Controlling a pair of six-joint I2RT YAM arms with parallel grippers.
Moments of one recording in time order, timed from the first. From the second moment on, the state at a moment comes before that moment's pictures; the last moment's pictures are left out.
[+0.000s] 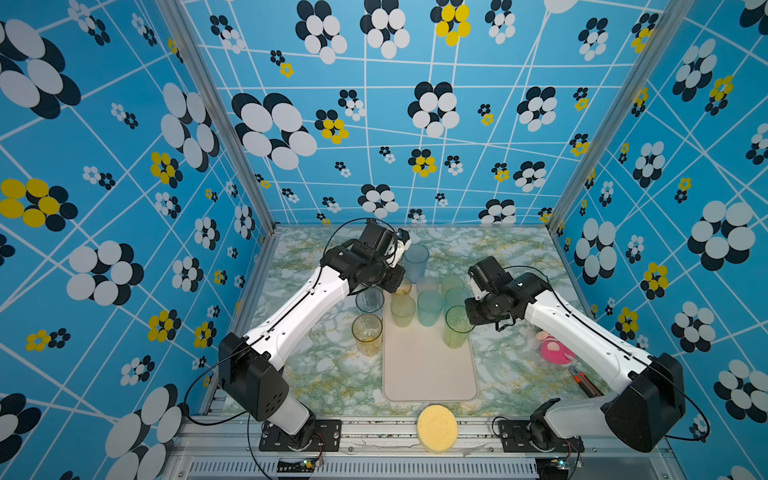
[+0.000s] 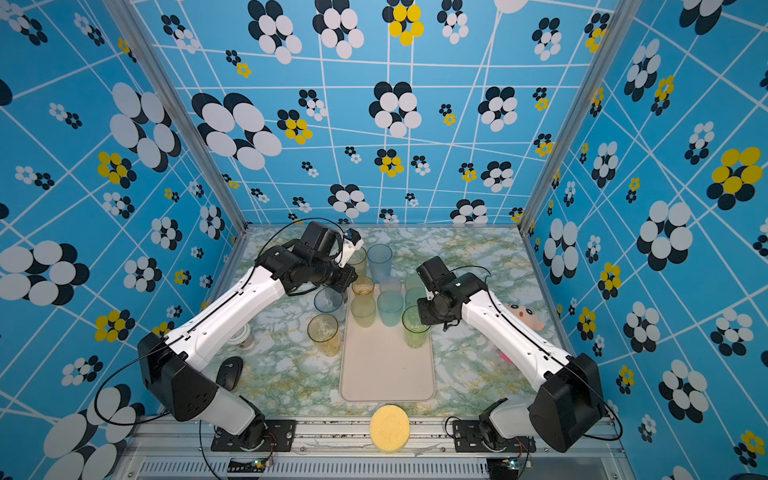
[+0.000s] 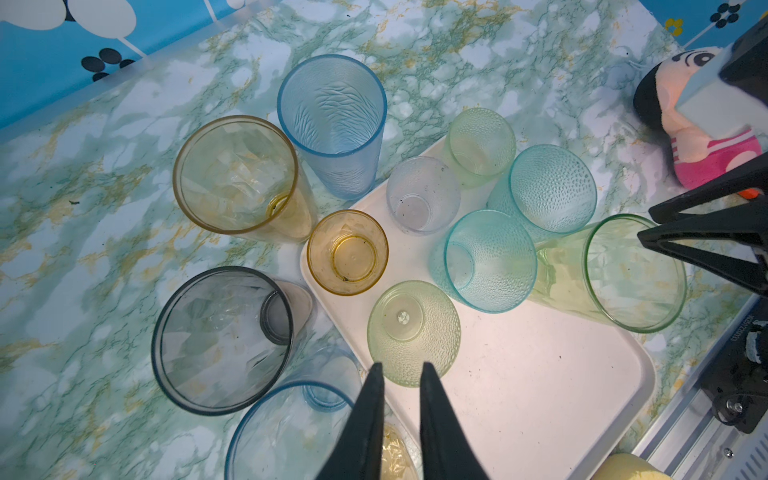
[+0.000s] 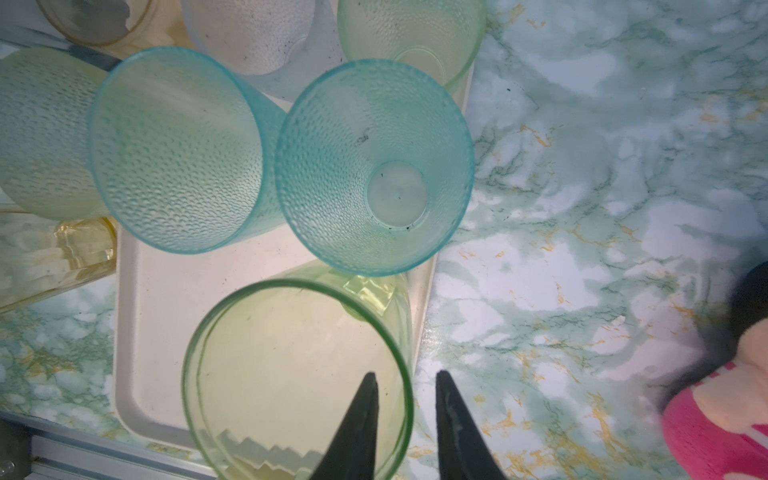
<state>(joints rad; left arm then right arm) -0.58 1.56 1.54 -0.87 0.14 -0.01 0.55 1.38 1.19 -1.01 0.08 0.33</state>
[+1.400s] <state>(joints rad) -0.54 1.20 1.38 -1.16 -0.02 -0.21 0.38 1.17 1.05 -0.81 0.01 0.31</state>
